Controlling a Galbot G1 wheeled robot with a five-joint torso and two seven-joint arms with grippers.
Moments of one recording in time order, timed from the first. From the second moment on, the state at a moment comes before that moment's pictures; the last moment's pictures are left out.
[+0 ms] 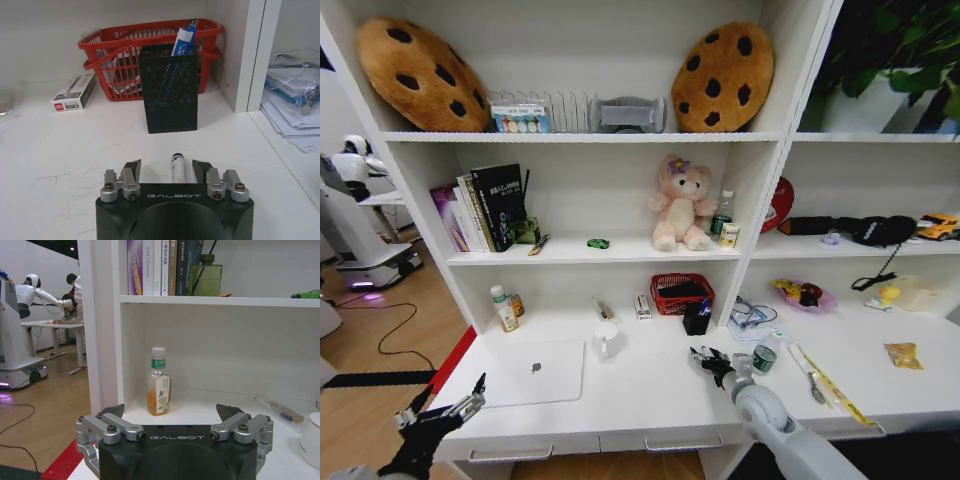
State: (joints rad) left arm 2.07 -1.42 -1.05 -2.50 -0.54 0.26 -0.04; right arm -1.21 0.90 0.21 1.80 0.85 -0.35 0.35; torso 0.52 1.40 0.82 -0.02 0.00
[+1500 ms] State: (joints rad) left arm 2.07 -1.42 -1.05 -2.50 -0.54 0.26 -0.04; right arm -0.83 1.04 0.13 1.42 0.47 0.39 0.17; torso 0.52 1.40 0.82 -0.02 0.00
